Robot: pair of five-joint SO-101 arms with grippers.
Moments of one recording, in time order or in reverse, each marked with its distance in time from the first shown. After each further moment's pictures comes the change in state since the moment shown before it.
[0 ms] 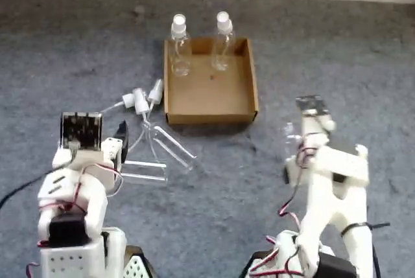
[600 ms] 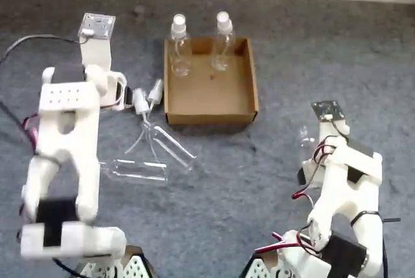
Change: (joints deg) left arm -0.1 84.3 -58.9 13.2 5.0; right arm 7.4 12.8 -0.1 -9.1 8.7
